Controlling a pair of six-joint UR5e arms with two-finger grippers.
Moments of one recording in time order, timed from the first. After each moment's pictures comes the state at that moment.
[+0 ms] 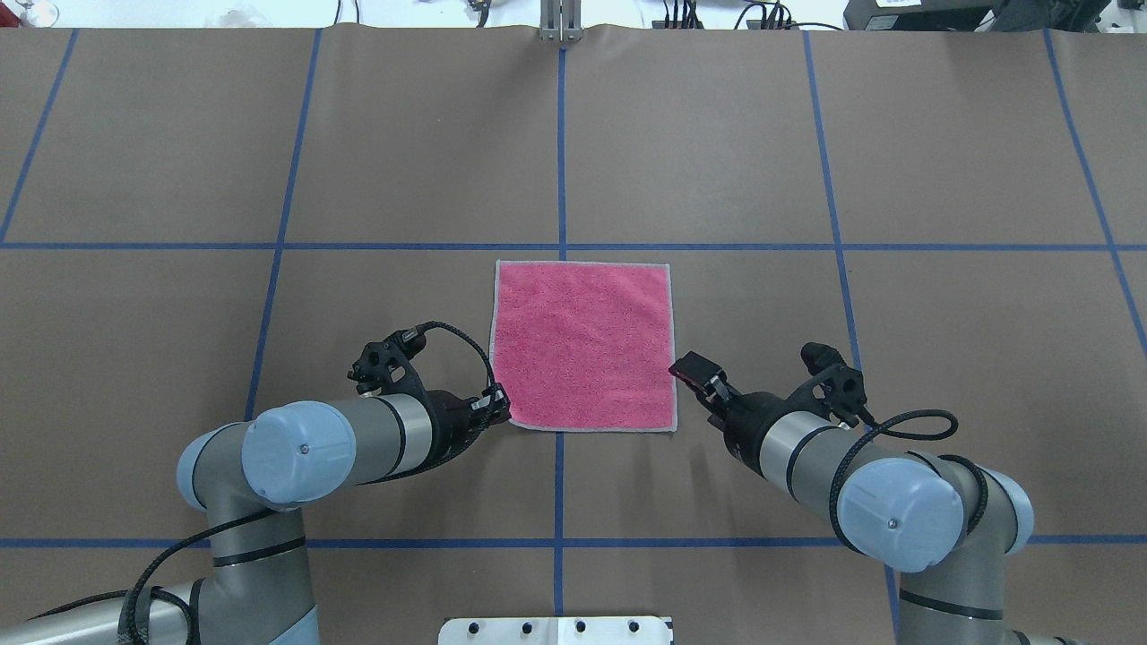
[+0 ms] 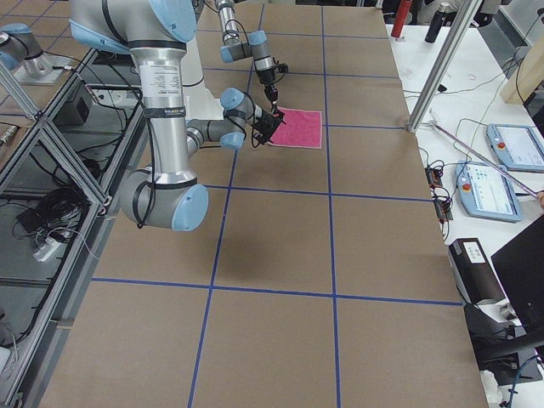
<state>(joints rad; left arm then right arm) -0.30 -1.98 -1.68 -2.34 -1.55 -1.87 0.23 -1.41 1.90 -0.87 1.24 2.16</state>
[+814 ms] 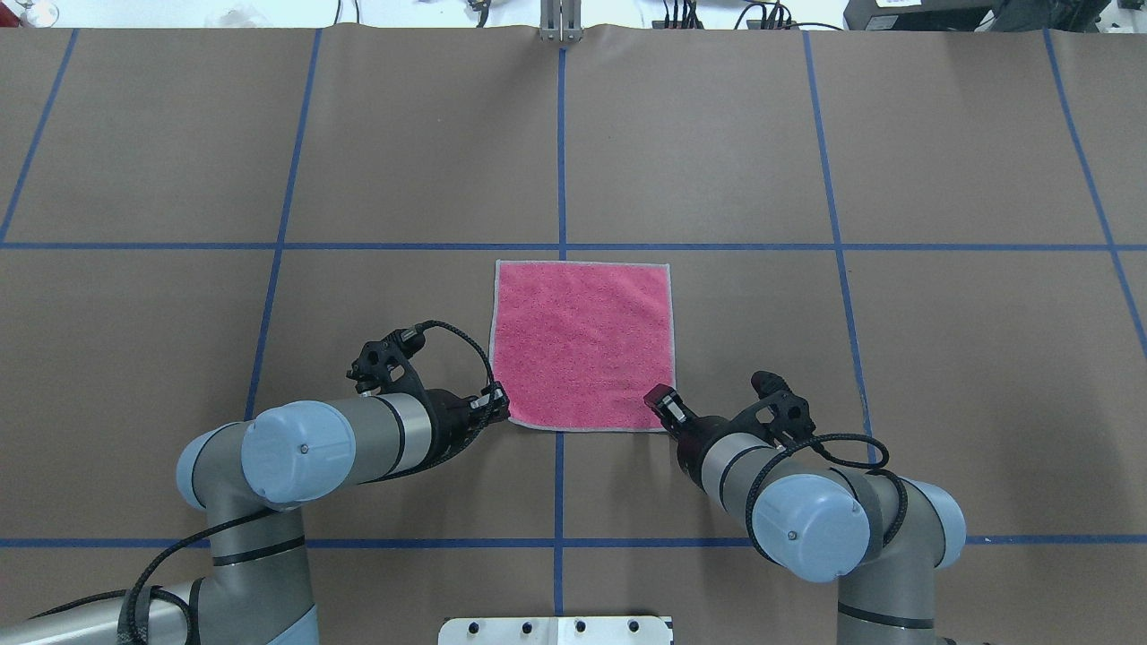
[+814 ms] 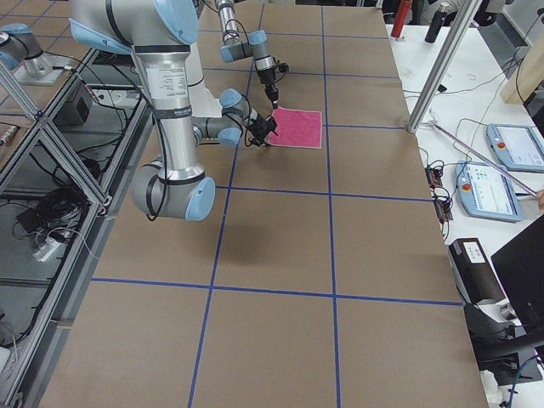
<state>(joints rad) -0.30 -1.98 -1.68 -2.34 -1.54 -1.87 0.20 -1.30 1.81 -1.01 1.24 2.26</state>
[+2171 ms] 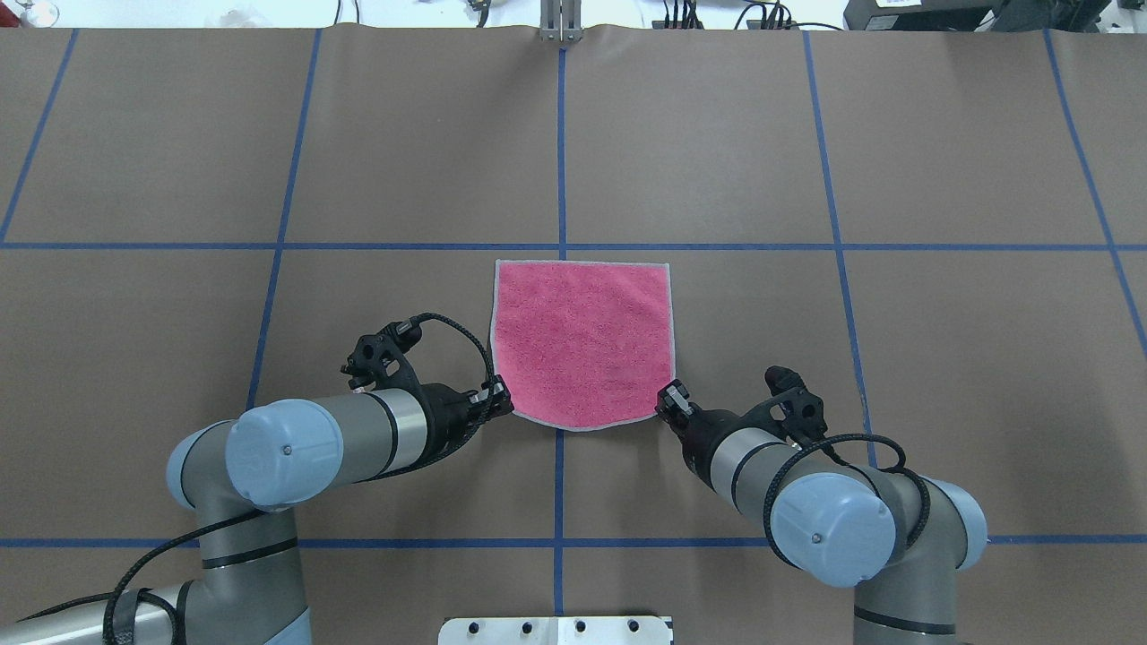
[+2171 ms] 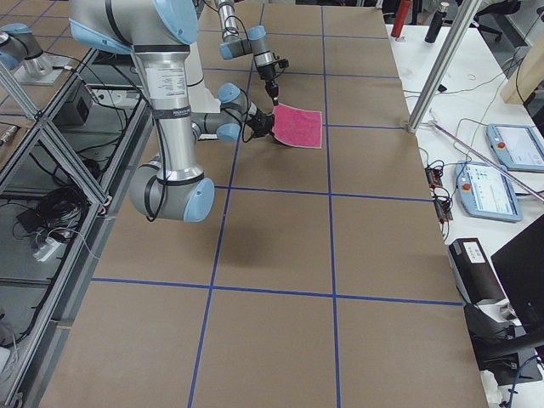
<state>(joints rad) -0.31 -1.97 -1.75 -2.34 -1.53 -1.86 0.20 -1.34 1.91 -1.02 1.23 2.32</state>
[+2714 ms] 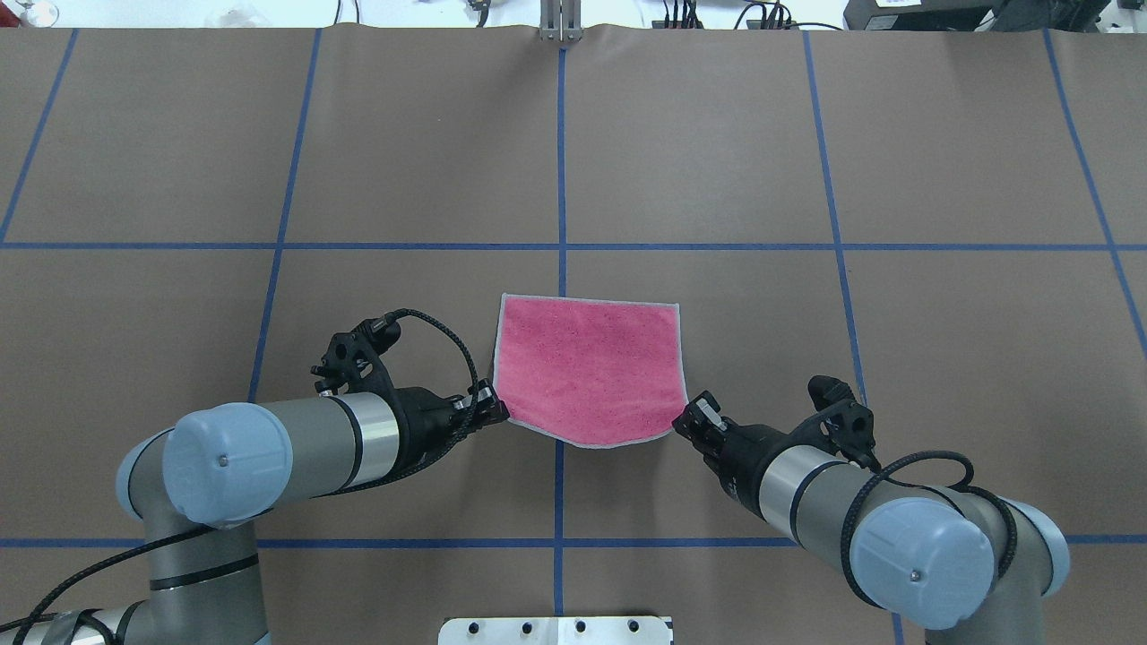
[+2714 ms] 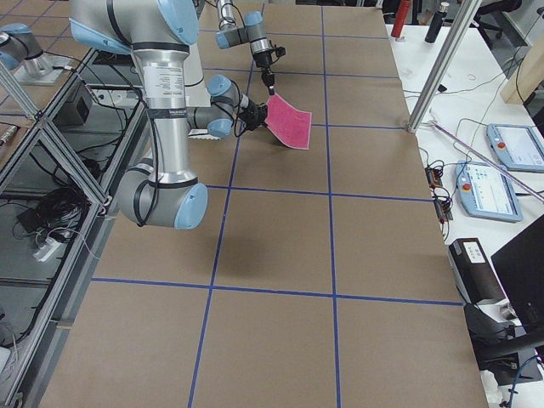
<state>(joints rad) -0.30 -1.92 -1.90 -2.27 -1.56 -1.86 0.17 -1.44 2.08 -1.02 1.24 2.32</state>
